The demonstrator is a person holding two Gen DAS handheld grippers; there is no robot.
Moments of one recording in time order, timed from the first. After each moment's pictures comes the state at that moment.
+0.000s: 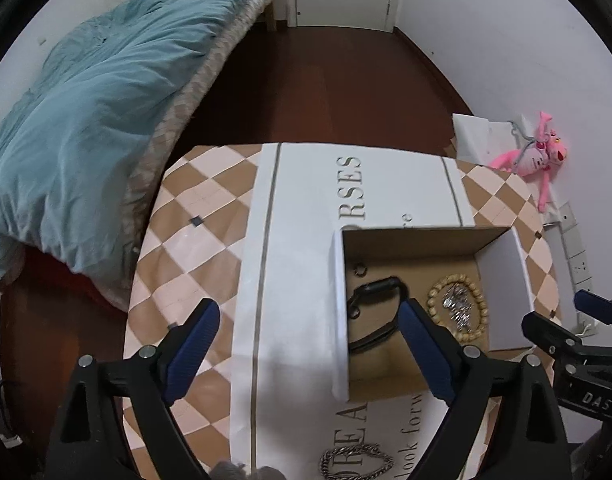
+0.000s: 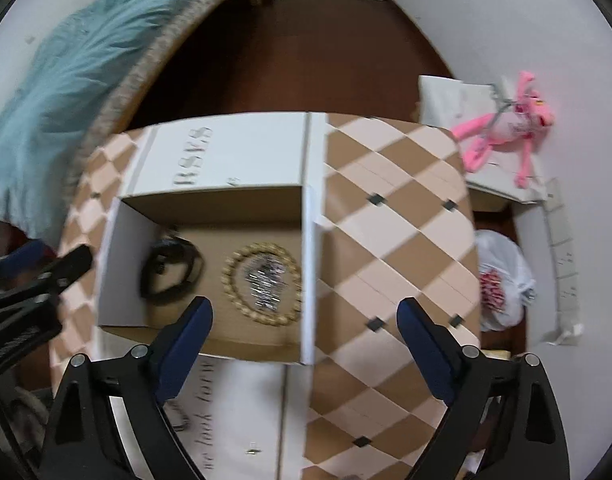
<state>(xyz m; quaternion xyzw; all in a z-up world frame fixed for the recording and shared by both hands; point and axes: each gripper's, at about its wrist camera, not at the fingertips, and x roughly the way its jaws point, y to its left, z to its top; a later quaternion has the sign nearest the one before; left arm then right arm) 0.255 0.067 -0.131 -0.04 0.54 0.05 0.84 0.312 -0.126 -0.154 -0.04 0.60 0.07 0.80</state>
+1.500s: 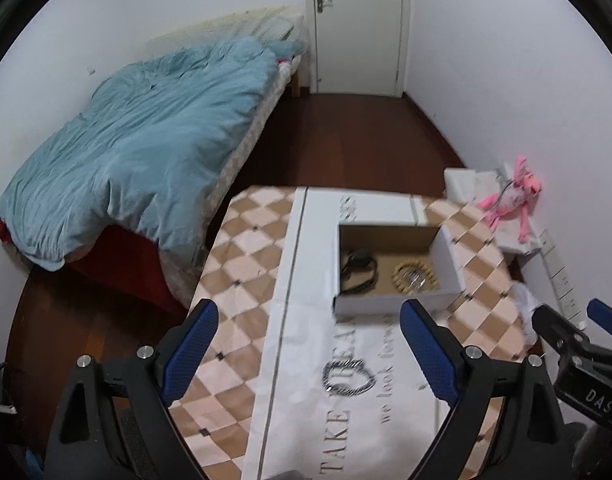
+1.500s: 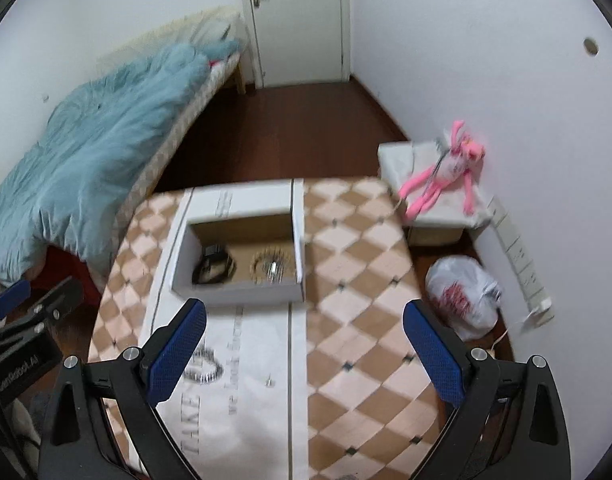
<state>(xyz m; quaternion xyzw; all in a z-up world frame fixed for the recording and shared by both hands) 0.101 0.042 -0.032 -0.03 0.43 0.10 0.89 0.144 -0.157 -0.033 0.00 0.46 0.05 0.88</state>
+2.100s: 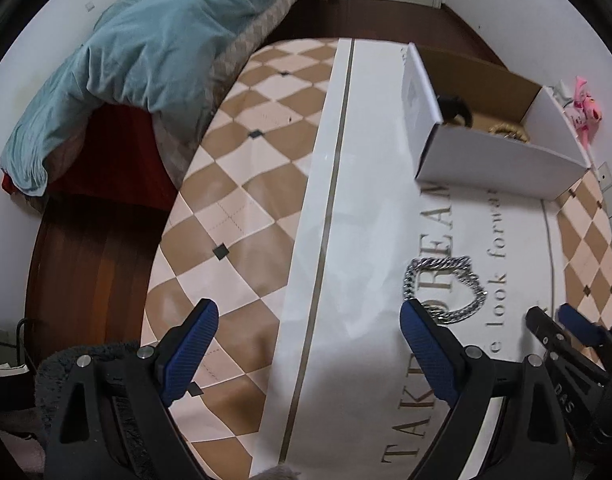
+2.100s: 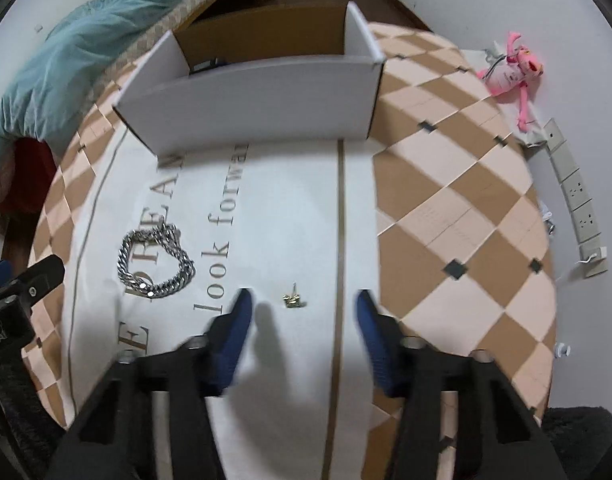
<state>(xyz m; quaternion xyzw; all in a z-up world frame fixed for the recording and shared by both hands) 0.101 0.078 -0.183 -0.03 0.58 0.15 0.80 0.140 -0.104 -0.234 -0.03 0.59 0.08 0.80</state>
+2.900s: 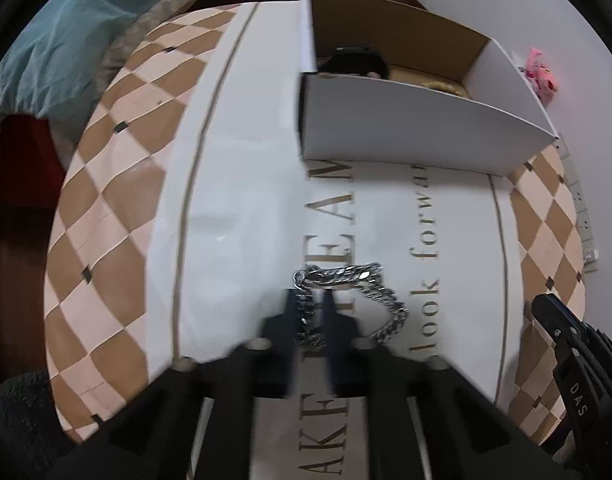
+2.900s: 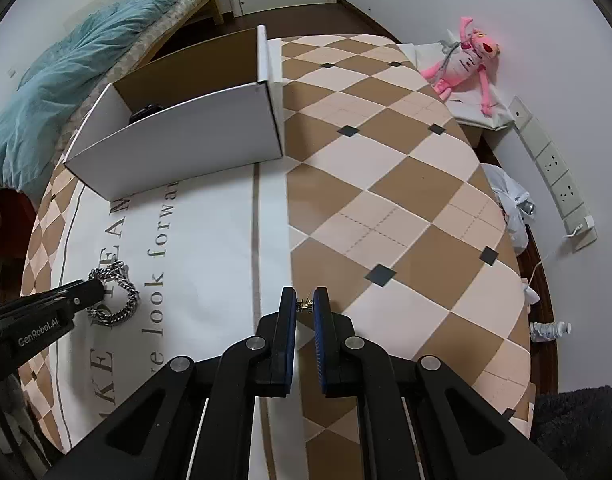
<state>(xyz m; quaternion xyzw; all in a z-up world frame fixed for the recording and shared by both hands) 0.146 0.028 -0.218 -0.06 0.61 0.02 0.79 0.147 -0.162 -0.225 0.02 0.56 0.02 0.83</state>
